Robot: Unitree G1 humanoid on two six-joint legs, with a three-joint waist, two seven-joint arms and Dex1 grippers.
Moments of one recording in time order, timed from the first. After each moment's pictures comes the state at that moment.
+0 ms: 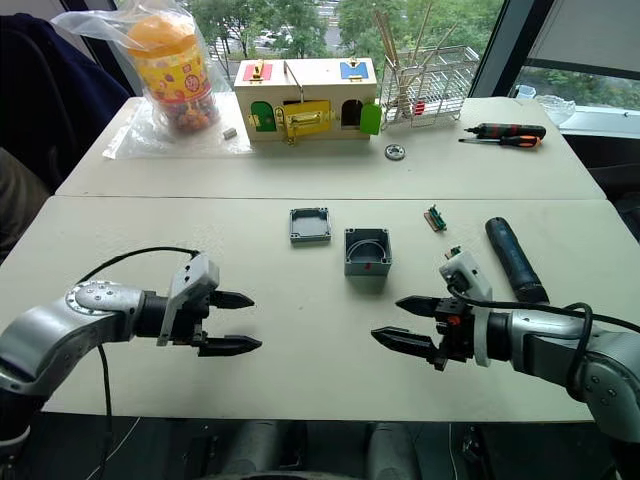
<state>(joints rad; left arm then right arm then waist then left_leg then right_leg) -0.41 0.91 -0.18 -0.32 -0.58 0.84 -1.04 -0.02 -0.91 -0.29 -0.58 1.09 1.10 0.62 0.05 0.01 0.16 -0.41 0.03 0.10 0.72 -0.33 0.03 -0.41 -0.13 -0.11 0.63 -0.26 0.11</state>
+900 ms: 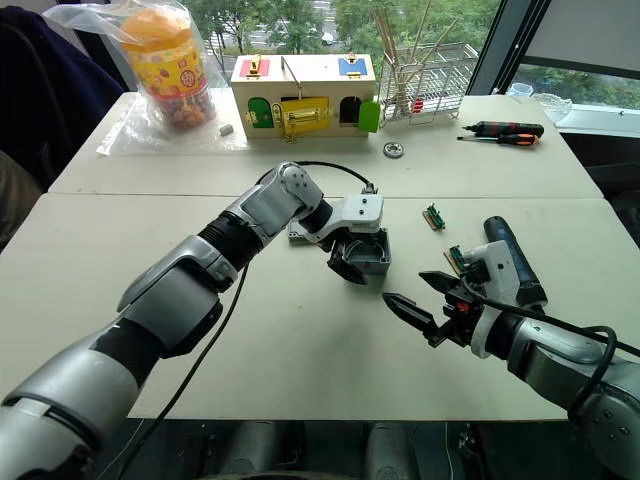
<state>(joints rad) -1.30 0.10 -0.62 0.90 0.04 0.23 -1.35 0.09 -0.76 -0.41 -0.73 1.12 1.03 0.27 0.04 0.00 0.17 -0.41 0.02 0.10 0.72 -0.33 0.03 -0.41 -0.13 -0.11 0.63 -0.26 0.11</state>
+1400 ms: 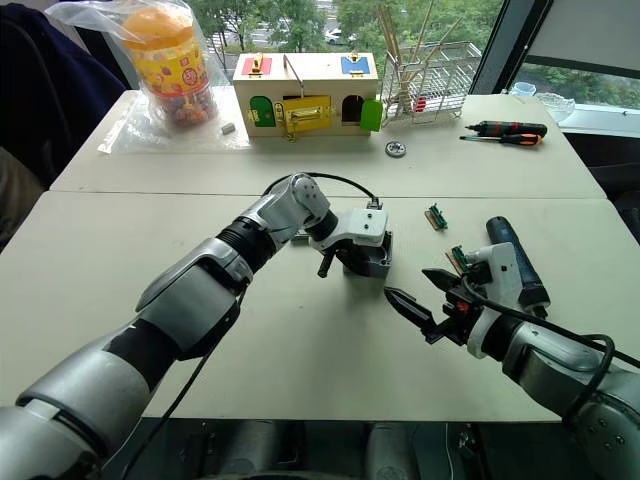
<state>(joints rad) -1.32 0.03 -0.57 1.08 0.16 0.09 -1.35 0.12 -0.73 -0.39 -0.74 1.12 0.97 0.21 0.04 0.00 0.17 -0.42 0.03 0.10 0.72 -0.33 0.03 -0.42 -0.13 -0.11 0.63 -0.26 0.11</state>
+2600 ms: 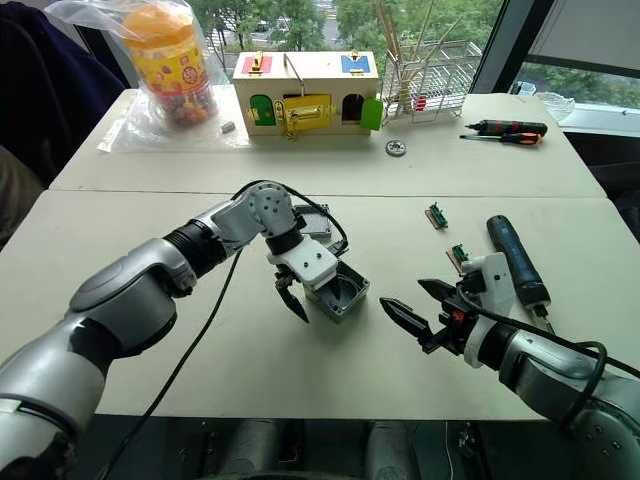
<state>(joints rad) -1.28 0.40 -1.01 0.78 -0.27 -0.33 -1.61 0.16 -0.78 -0.37 -0.74 1.14 0.95 0.22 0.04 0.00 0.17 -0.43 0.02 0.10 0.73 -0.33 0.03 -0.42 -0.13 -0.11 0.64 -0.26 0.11</state>
